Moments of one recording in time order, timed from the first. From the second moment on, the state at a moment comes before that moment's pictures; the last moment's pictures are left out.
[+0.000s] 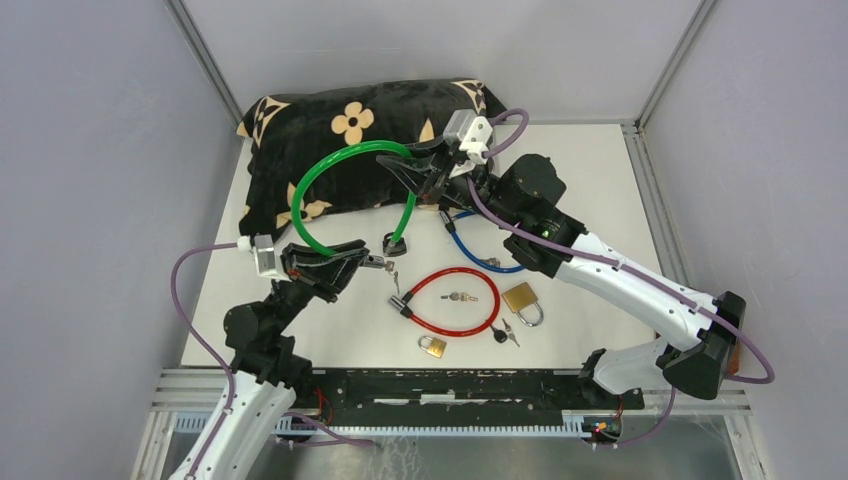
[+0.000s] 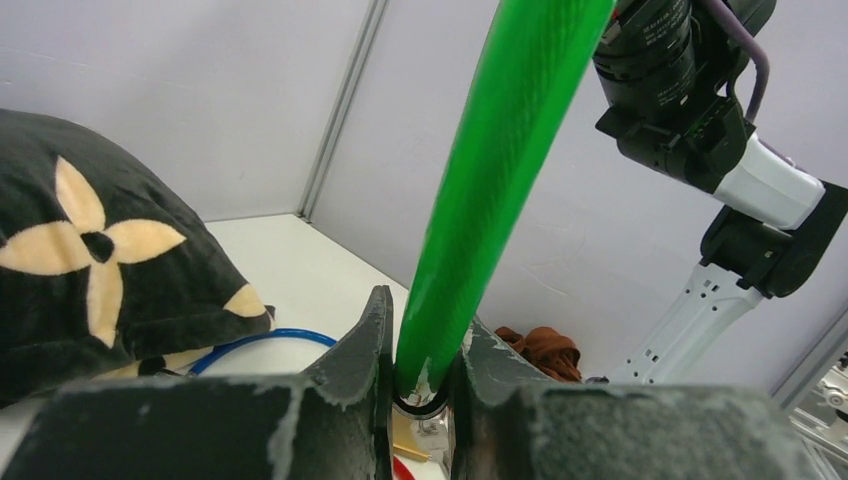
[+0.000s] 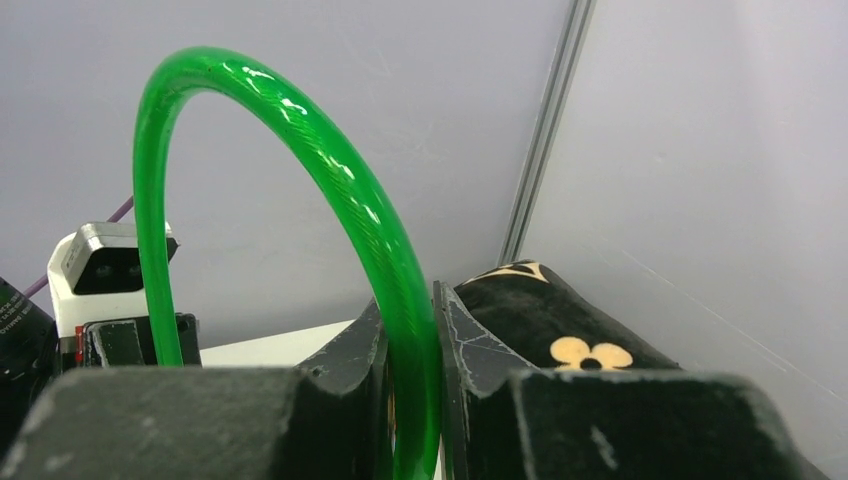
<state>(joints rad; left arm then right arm) -0.32 0.30 0.27 0.58 0.47 -0.73 0.94 1.36 1.38 0.37 -0.20 -0.08</state>
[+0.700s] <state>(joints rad) -0.32 0.30 0.24 0.64 0.47 -0.73 0.96 1.39 1.36 0.51 -0.21 0.00</state>
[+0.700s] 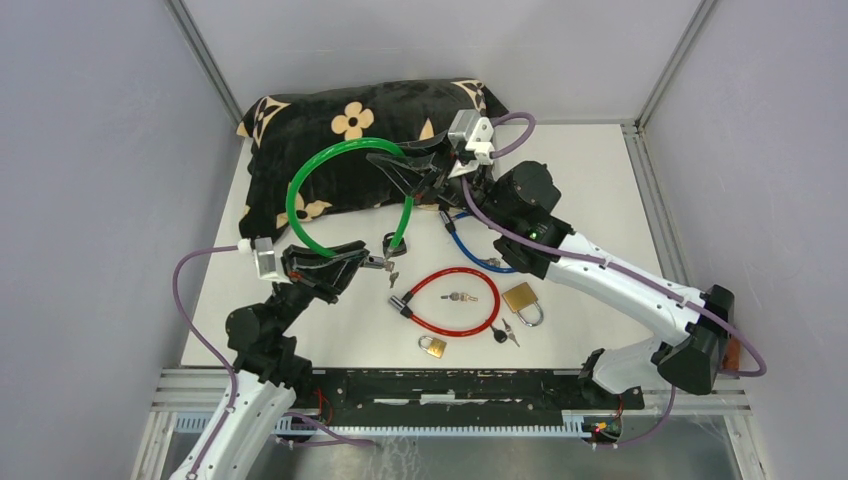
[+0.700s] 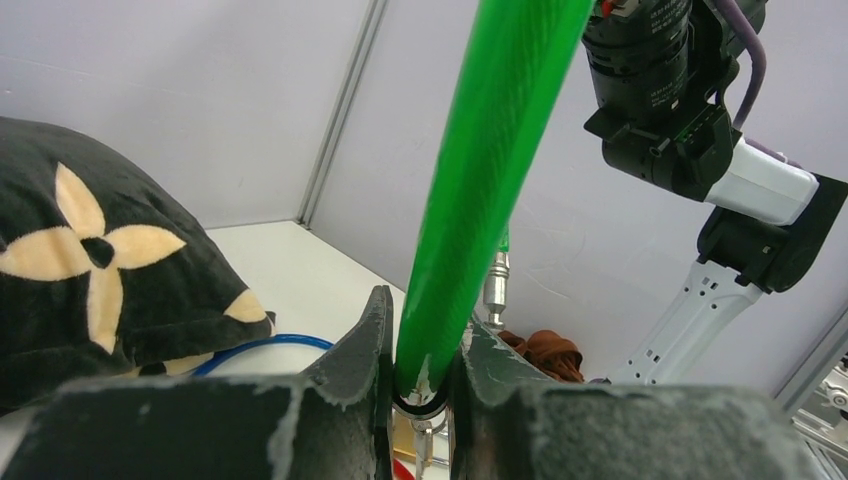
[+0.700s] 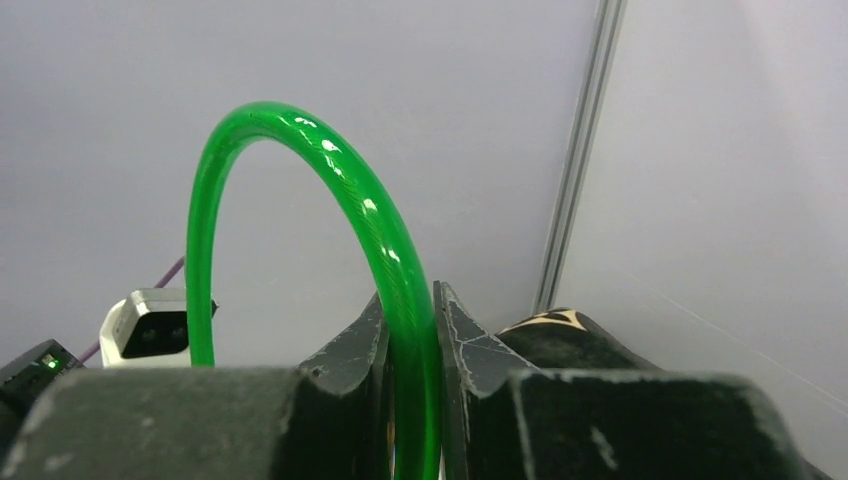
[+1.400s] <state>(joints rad) -0.32 0.30 0.30 0.57 0.44 -0.57 0.90 1.24 1.07 0.60 -0.51 -0.09</state>
